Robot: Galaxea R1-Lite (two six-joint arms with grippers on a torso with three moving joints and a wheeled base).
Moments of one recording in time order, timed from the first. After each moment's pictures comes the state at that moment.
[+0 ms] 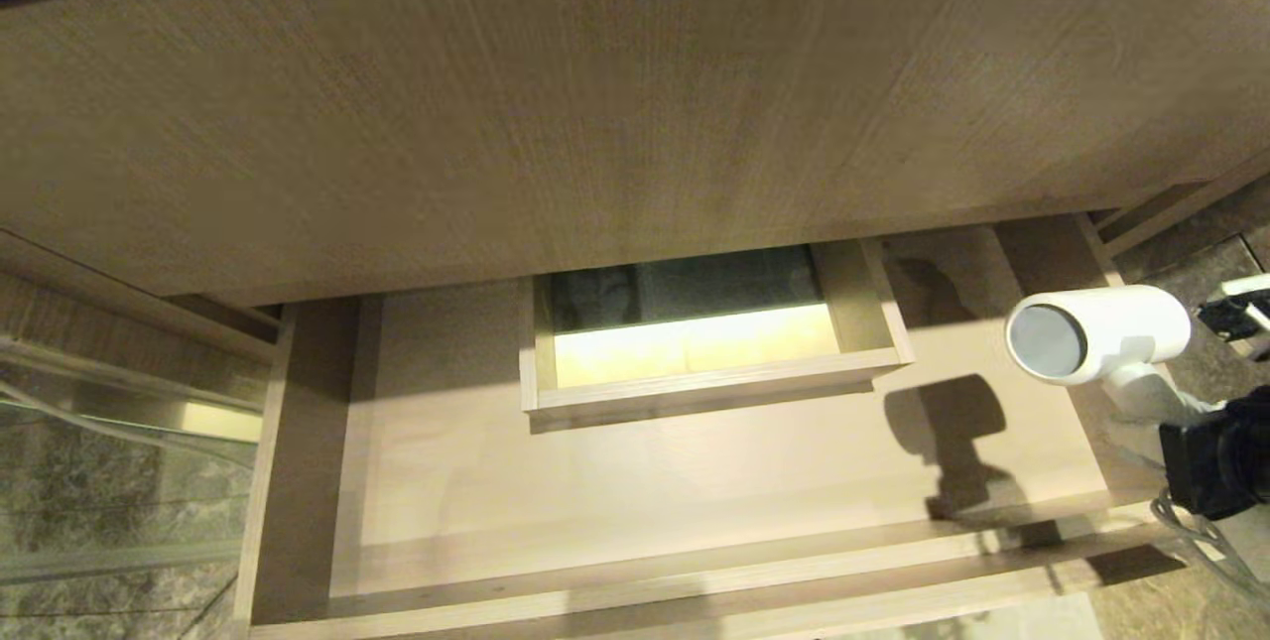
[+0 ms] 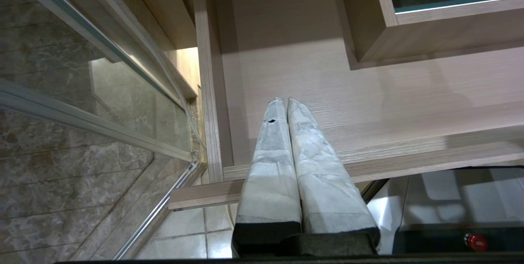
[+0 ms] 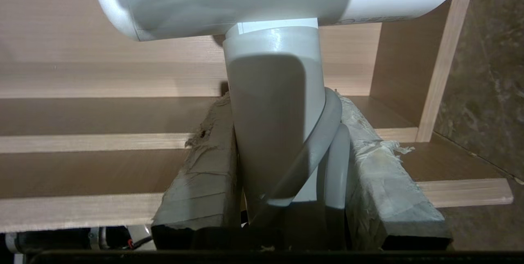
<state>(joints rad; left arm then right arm) 0.00 0.00 0.00 0.00 0.00 0.00 0.06 1.19 -0.57 -0.09 -0.13 -0.15</state>
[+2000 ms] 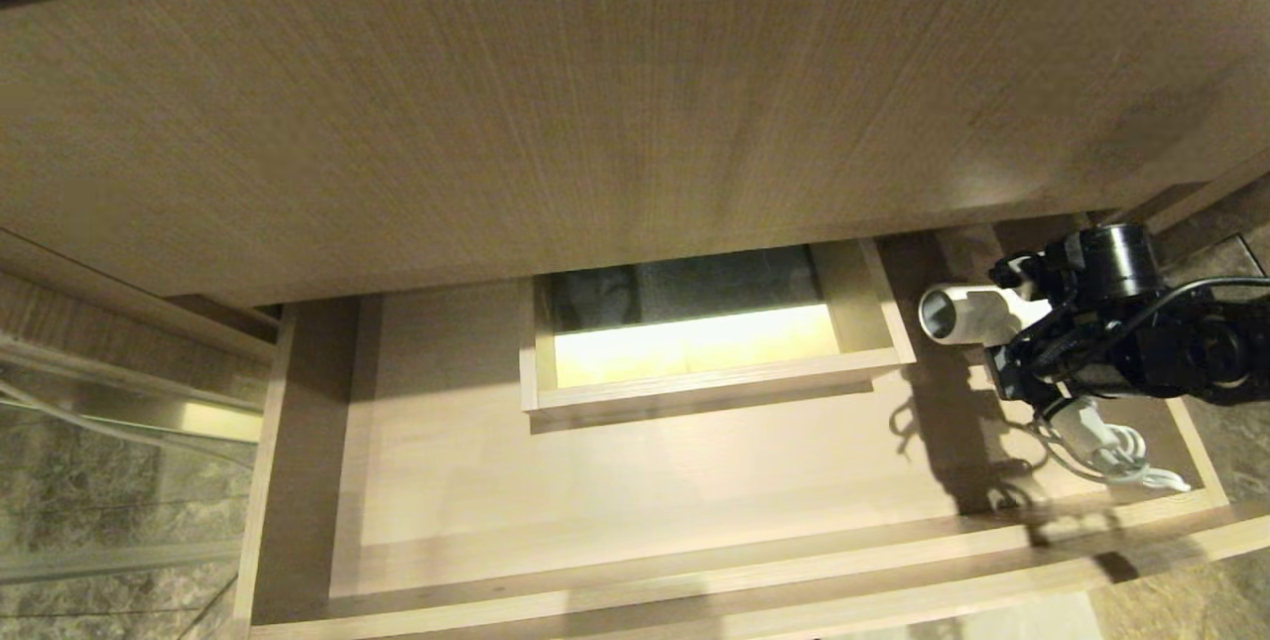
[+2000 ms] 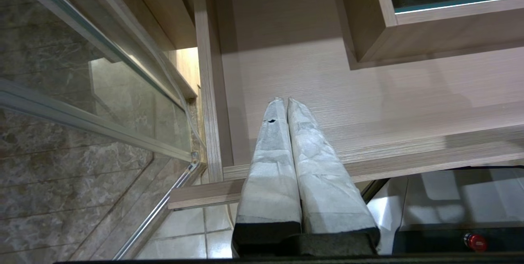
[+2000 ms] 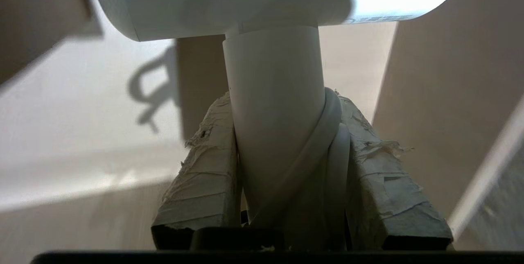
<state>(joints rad) 0.00 0.00 0.00 0.00 0.00 0.00 0.03 1.86 -0.96 -0.20 -0.28 -0.14</state>
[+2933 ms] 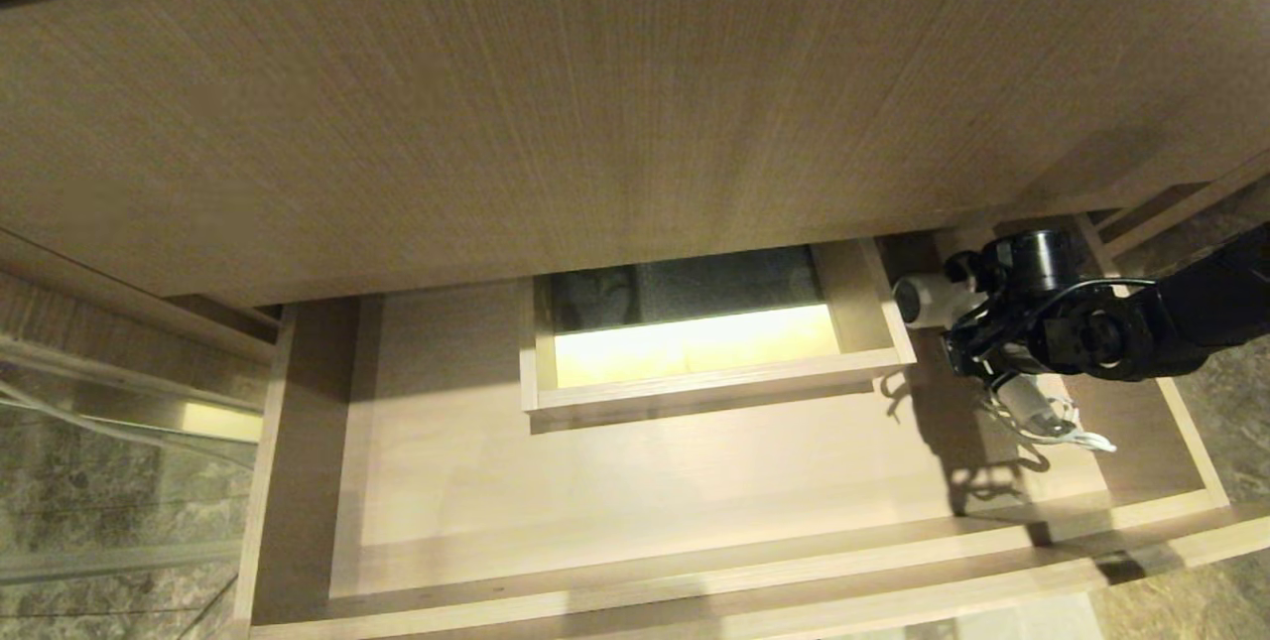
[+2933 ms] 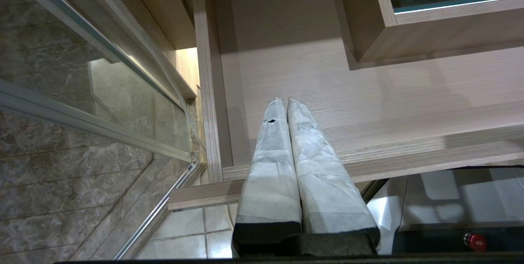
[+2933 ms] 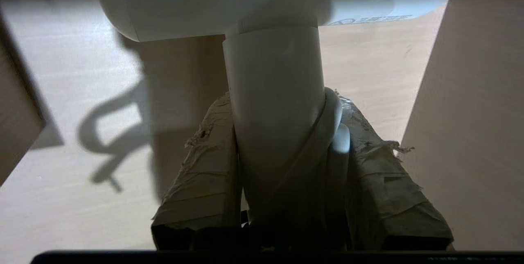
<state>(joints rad) 0.00 0.00 0.00 0.00 0.00 0.00 0.01 2.11 -1.15 -0.31 -0.32 -0.18</state>
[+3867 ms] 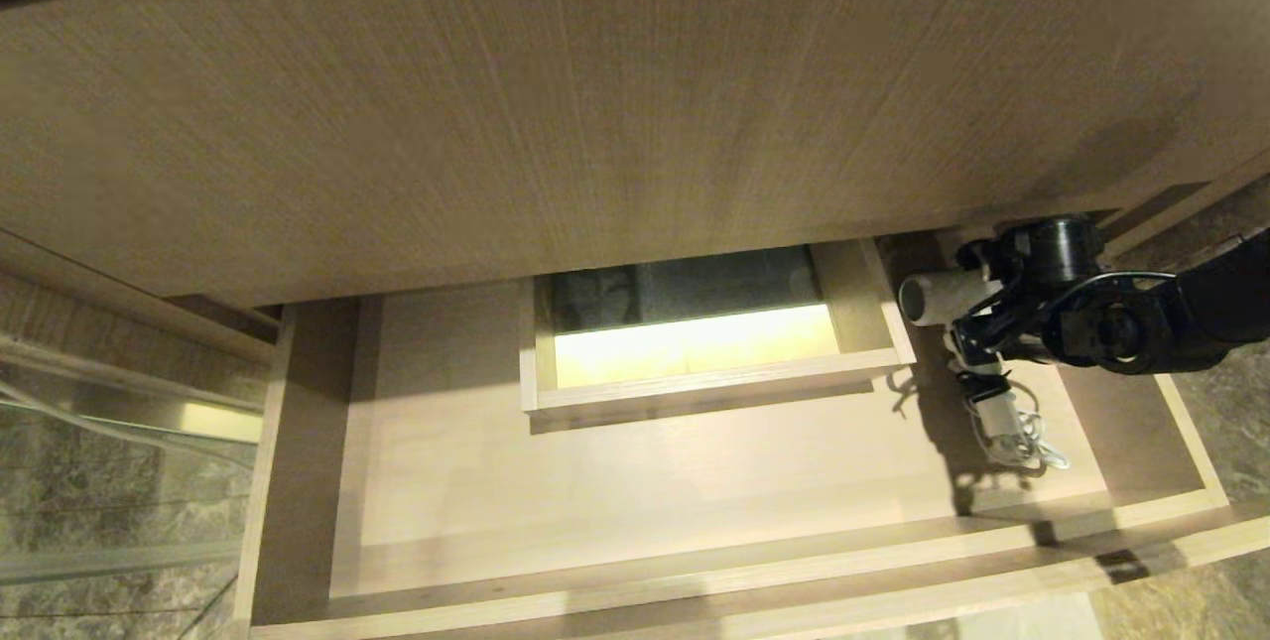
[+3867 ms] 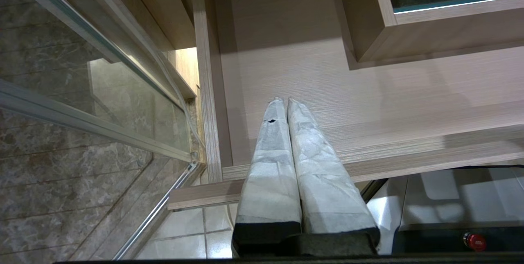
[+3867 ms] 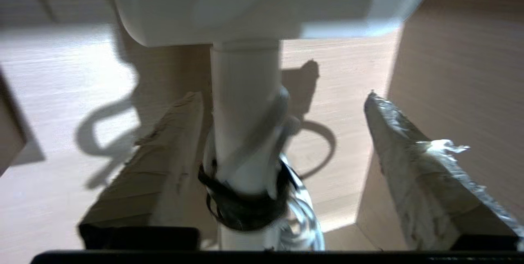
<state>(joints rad) 0.00 0.00 0.00 0.00 0.00 0.00 -0.01 2.07 -1.14 -0.33 -0.32 -0.21</state>
